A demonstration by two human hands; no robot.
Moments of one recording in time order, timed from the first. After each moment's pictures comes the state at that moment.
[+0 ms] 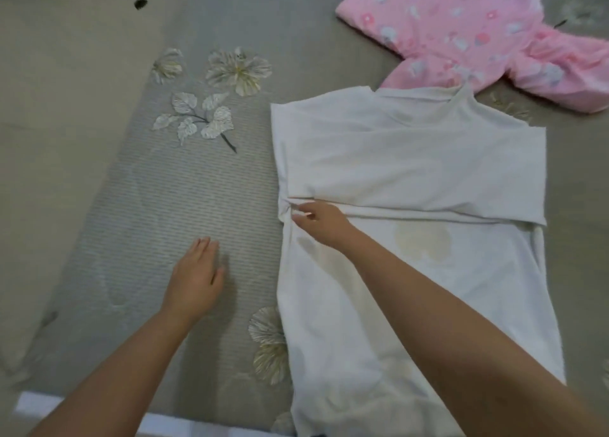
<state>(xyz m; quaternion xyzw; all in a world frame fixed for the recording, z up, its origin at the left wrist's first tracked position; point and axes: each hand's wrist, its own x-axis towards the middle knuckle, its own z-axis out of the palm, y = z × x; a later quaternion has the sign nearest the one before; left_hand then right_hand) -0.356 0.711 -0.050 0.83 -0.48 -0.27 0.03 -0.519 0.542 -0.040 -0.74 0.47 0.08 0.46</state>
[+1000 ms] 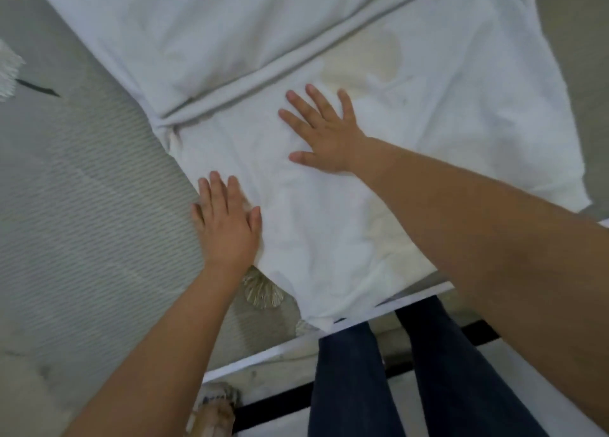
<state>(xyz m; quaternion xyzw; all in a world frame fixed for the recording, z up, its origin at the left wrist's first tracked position) -0.467 0.688 -0.105 0.73 -0.63 -0.25 -0.08 -0.652 0.574 -0.138 -0.82 0.49 0.17 0.24</state>
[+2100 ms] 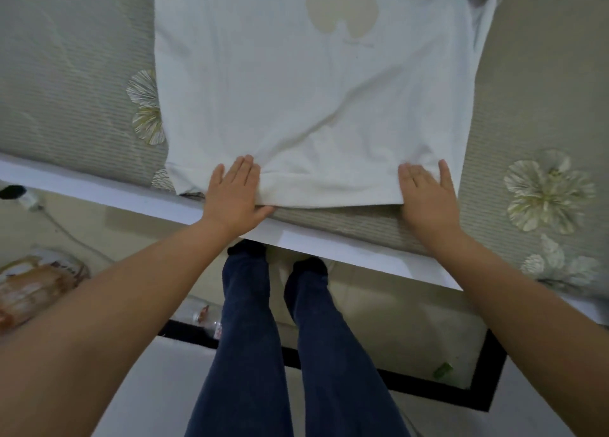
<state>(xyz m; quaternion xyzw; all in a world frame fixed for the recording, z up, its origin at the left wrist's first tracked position) -0.675 0.829 -0.096 0.76 -0.58 -0.25 -0.15 -0.943 0.698 -0.072 -0.87 0.43 0.20 0.10</state>
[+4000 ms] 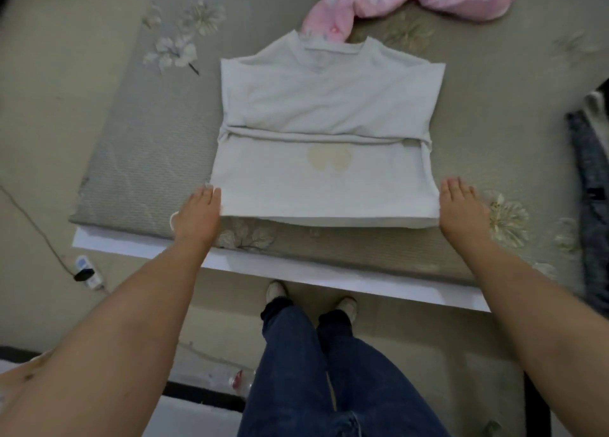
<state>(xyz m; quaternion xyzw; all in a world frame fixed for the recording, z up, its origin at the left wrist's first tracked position) -0.591 0.844 0.065 0.82 -0.53 -0.14 -0.18 -0.971 0.686 0.054 -0.80 0.56 0.20 0.08</state>
